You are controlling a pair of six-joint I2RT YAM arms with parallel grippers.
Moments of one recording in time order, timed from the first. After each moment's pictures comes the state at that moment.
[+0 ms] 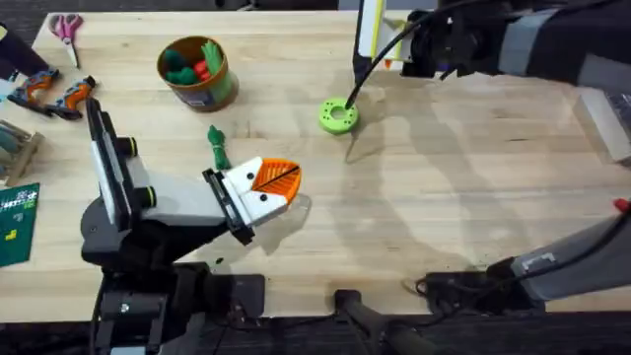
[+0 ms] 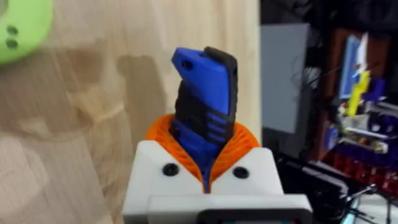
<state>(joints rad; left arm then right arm) 0.03 0.01 0.01 -0.11 1.06 -0.02 0.23 1.75 1.13 -0.12 -0.01 -1.31</state>
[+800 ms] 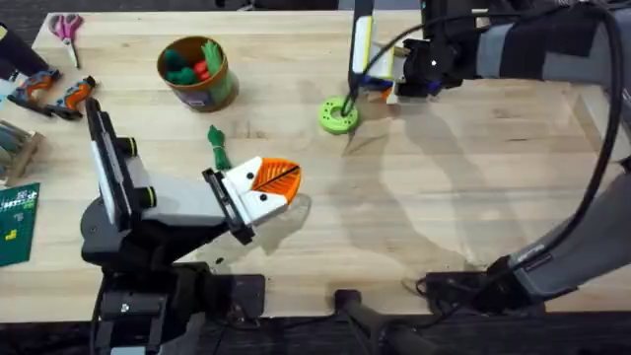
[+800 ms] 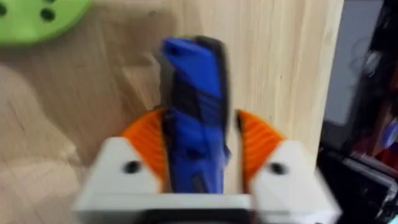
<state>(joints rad) 0.03 0.01 0.01 -0.11 1.05 -0.02 0.22 1.87 1.14 -0.18 0.00 -1.25</state>
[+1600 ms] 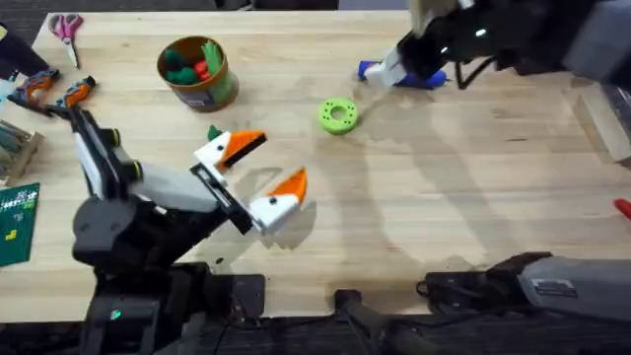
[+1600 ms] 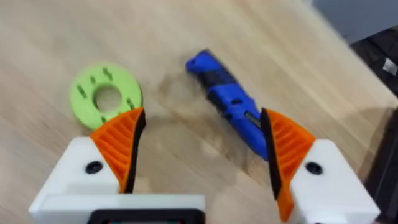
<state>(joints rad) 0.03 0.01 0.06 -0.20 0.86 -0.17 0.33 1.48 1.18 -0.50 0.00 -0.36</state>
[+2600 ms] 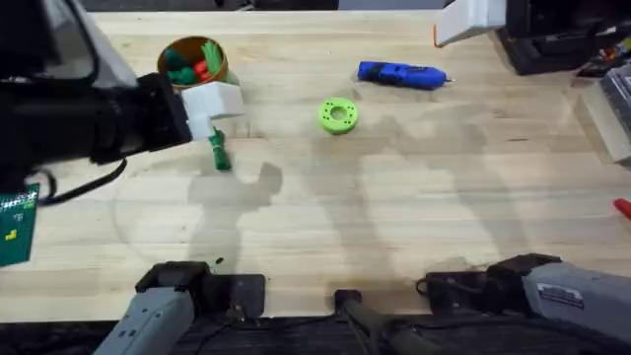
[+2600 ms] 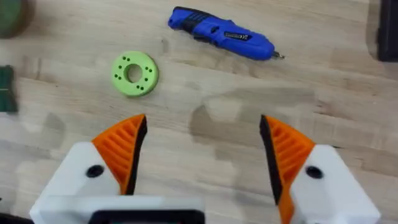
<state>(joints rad) 0.03 0.88 1.06 -1.11 0.21 -0.24 0.22 1.33 1.58 -1.22 0.00 0.09</state>
